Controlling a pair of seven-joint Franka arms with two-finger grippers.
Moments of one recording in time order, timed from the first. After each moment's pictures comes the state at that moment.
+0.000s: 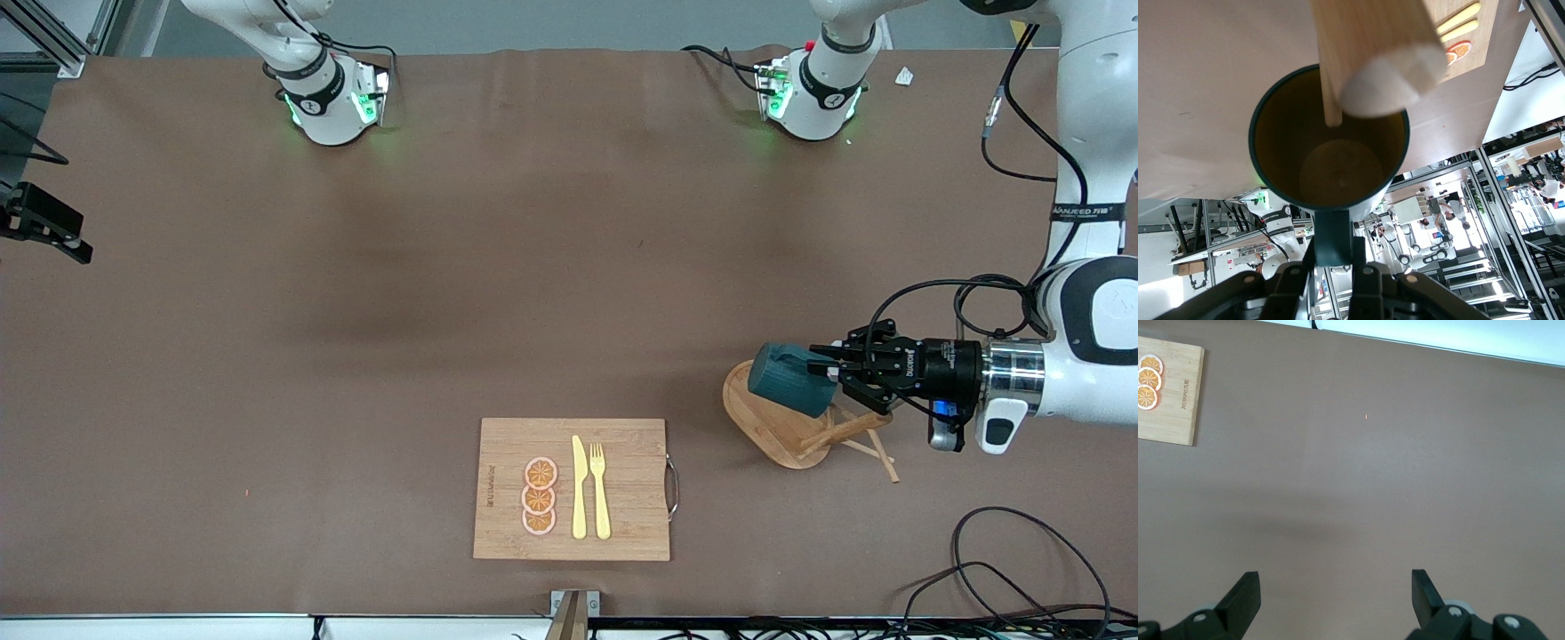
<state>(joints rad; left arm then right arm) 0.30 0.64 -0.33 -1.36 -0.91 1.57 -0.82 -0.02 0.08 -0.03 -1.38 0.00 1.56 -0.20</state>
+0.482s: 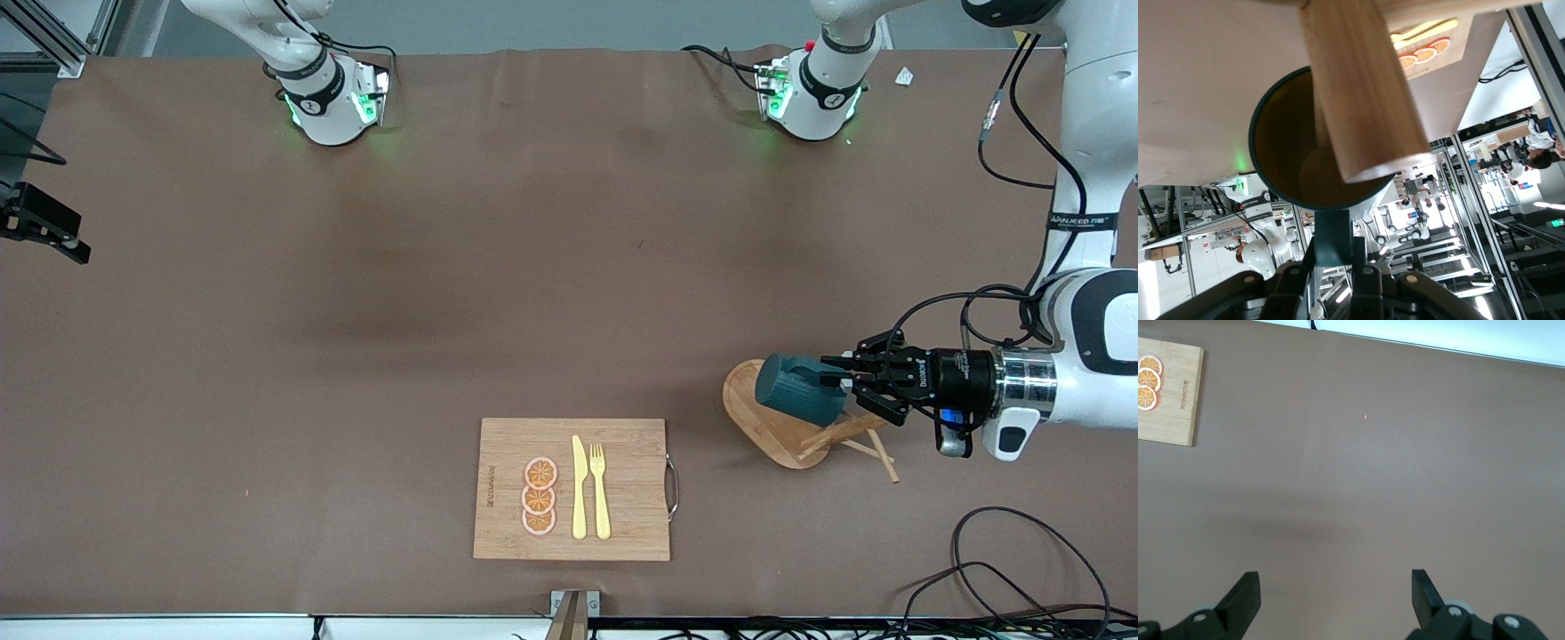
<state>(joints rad) 0.33 0.68 -0.33 -1.36 -0.99 1.57 -0.80 -0.02 0.08 -0.03 -1.38 -0.01 1.56 -0.20</state>
